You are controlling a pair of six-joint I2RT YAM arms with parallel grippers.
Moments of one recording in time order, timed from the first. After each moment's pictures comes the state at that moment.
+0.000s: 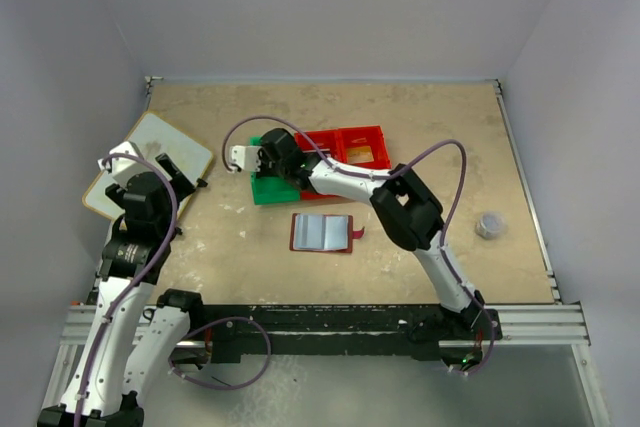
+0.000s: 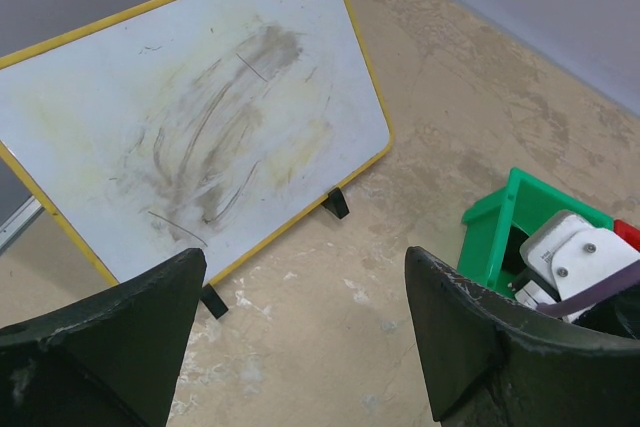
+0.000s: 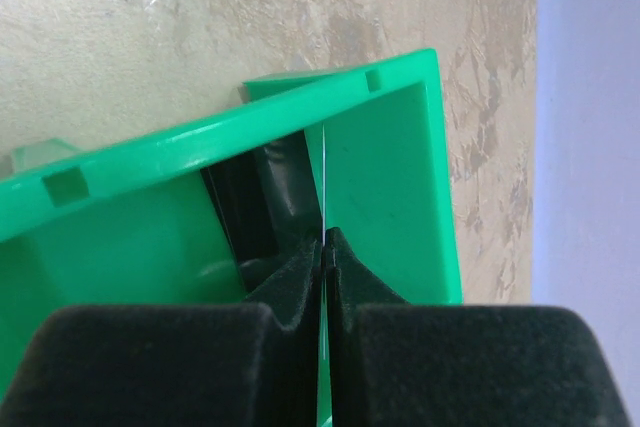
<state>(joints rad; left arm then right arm) -0.14 0.62 0.79 -0.56 -0.56 -0.47 0.89 2.25 1.73 -0.06 0.13 -0.85</state>
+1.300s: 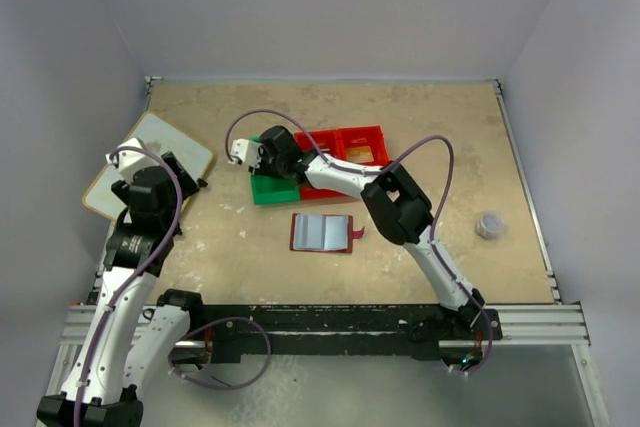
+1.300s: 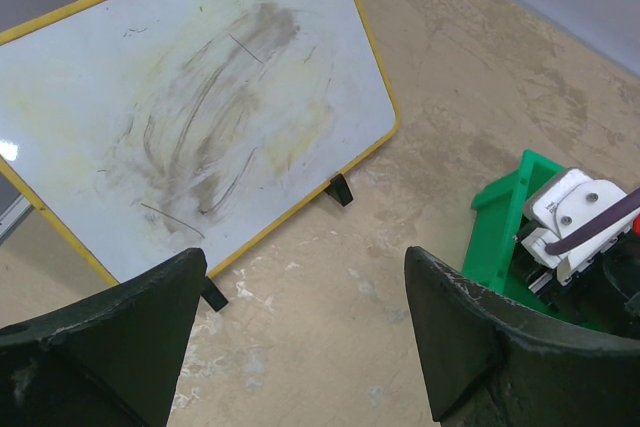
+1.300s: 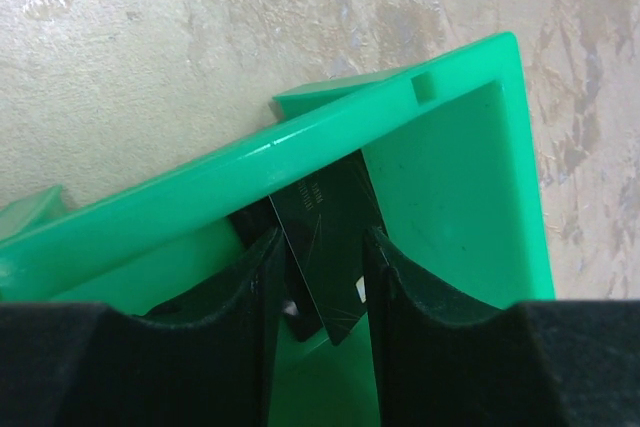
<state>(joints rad) -0.14 0.67 0.79 -0.56 -0.54 -0.47 0.85 2.38 1.86 -0.13 0.08 -0.70</state>
